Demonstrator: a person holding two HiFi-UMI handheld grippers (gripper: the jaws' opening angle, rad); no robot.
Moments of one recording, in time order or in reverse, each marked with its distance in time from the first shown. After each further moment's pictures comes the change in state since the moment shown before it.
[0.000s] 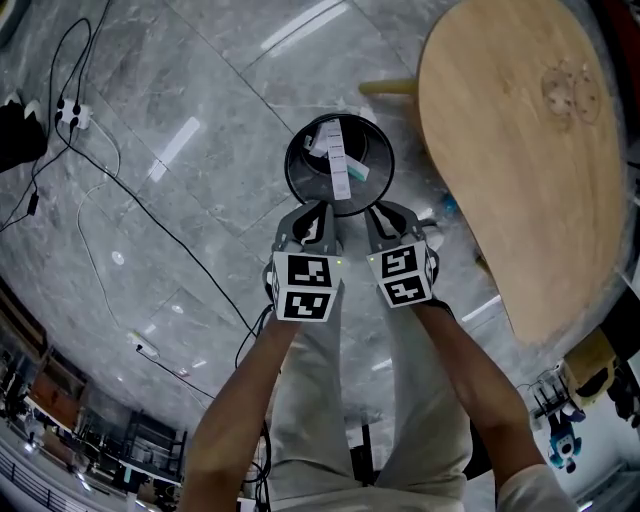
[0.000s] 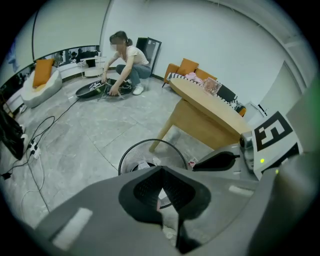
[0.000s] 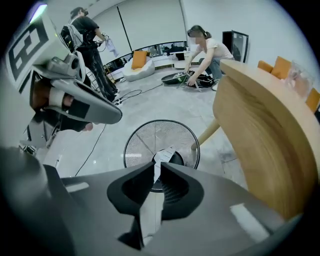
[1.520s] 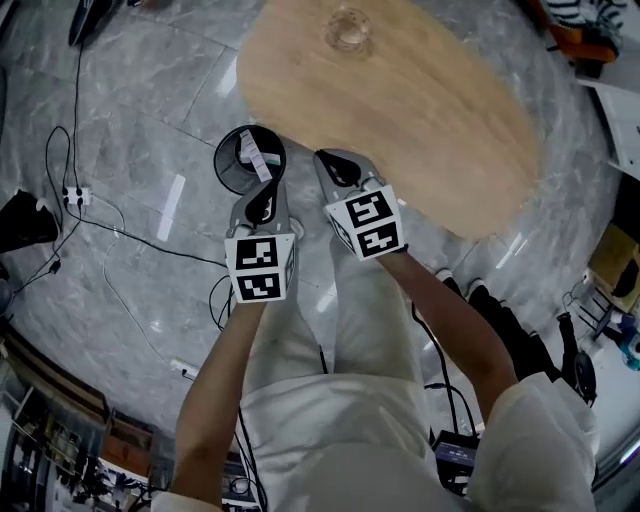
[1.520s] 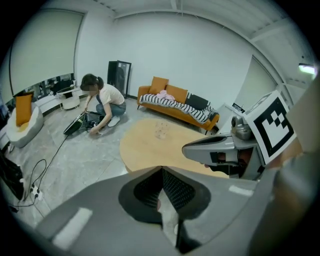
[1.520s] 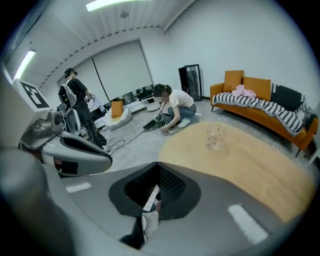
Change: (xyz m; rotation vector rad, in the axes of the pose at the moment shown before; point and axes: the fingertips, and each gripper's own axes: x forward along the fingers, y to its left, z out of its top) left arm -0.176 -0.201 0.154 0.217 -0.126 -0.089; right arm -0.308 -0.081 0.085 0.315 -0.424 -0.113
